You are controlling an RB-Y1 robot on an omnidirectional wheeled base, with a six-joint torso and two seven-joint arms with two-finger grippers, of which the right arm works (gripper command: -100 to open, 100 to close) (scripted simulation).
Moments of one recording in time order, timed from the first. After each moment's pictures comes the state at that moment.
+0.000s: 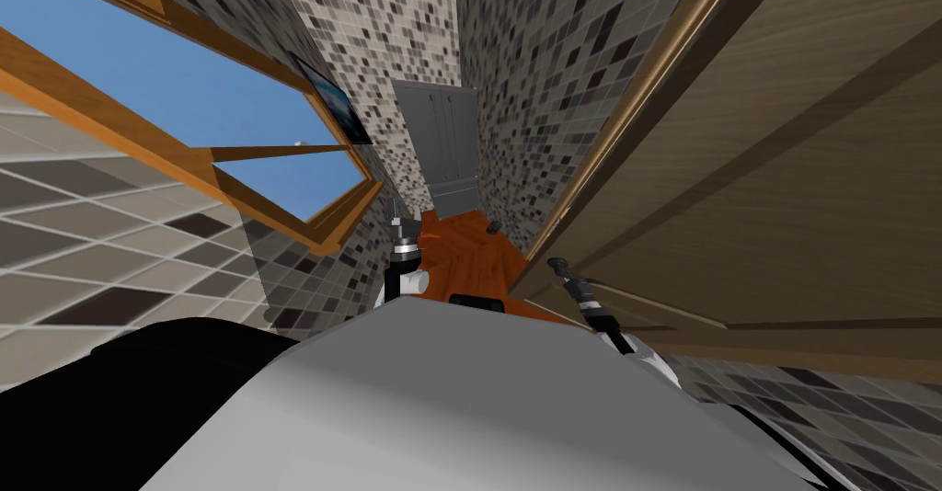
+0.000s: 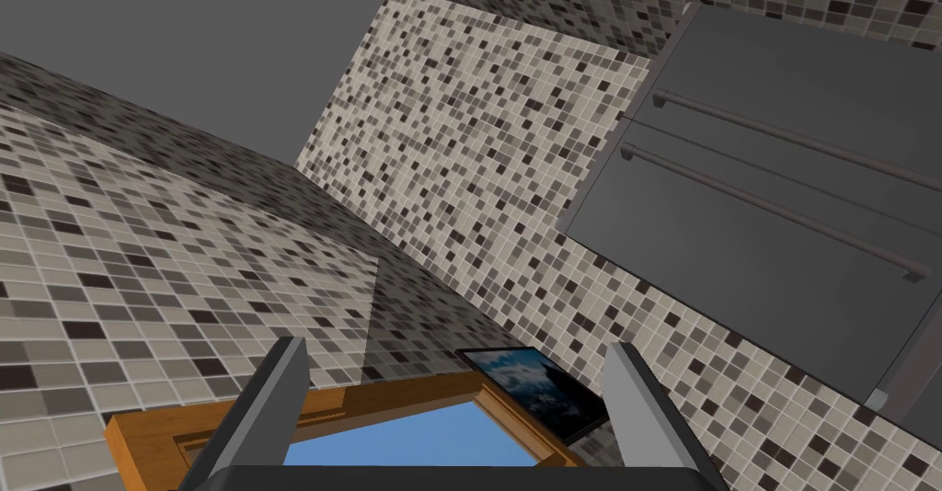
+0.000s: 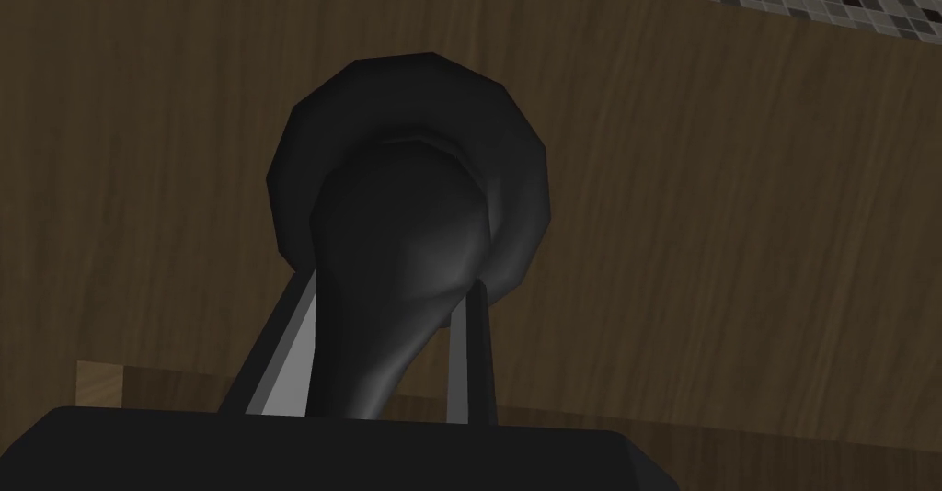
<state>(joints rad) 0.03 -0.64 0.20 -0.54 -0.09 -1.12 -0.47</state>
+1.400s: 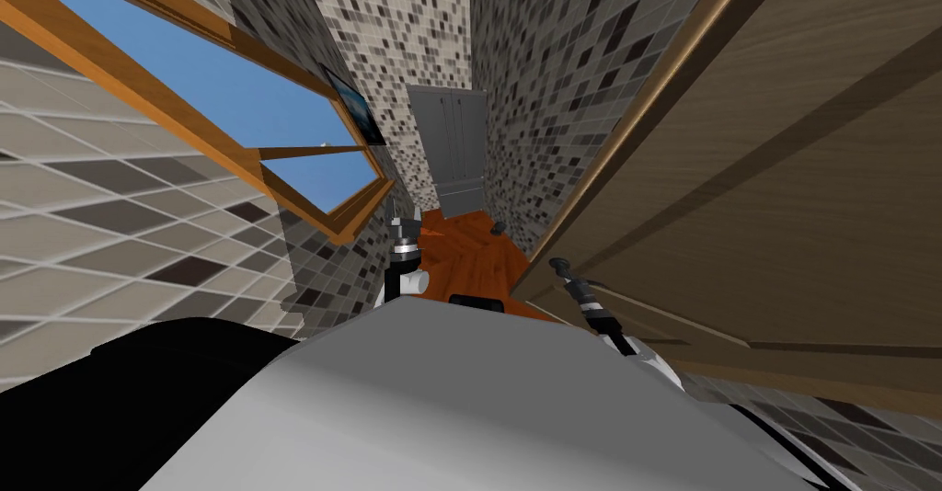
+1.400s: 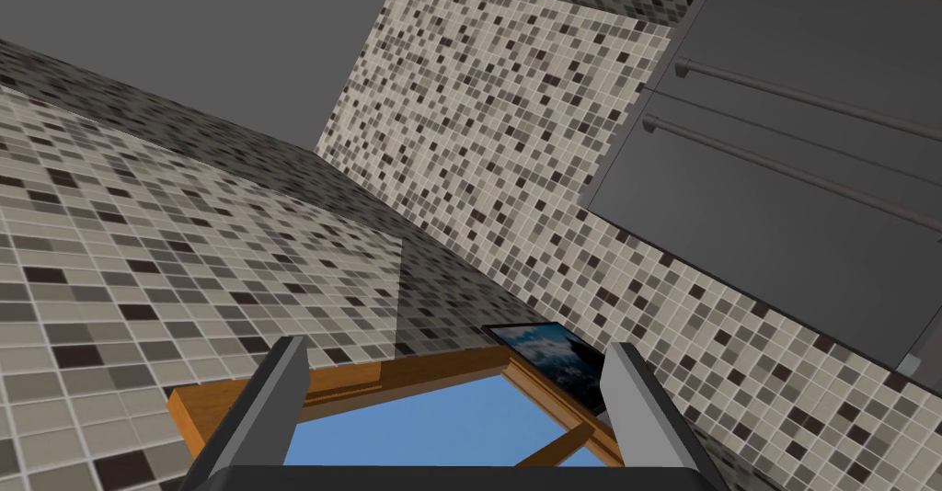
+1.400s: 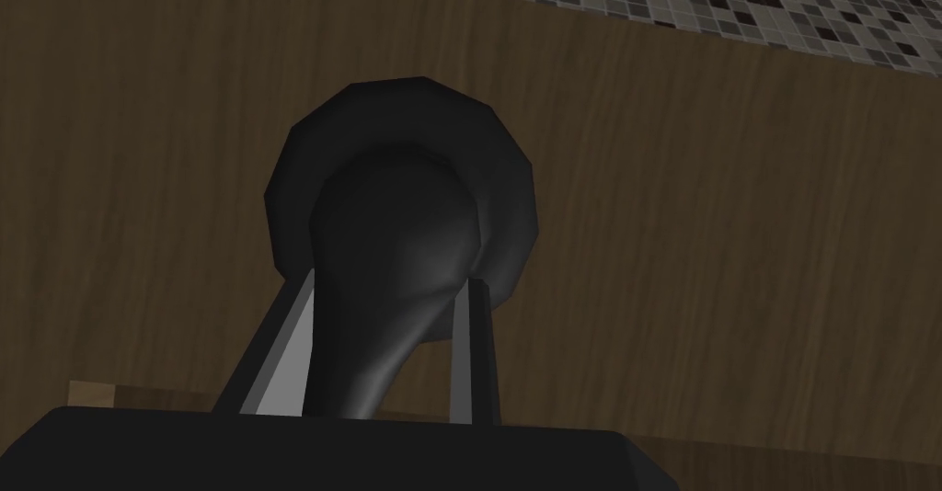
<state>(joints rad) 0.03 -0.64 0.20 -0.52 -0.09 -1.14 -0.48</state>
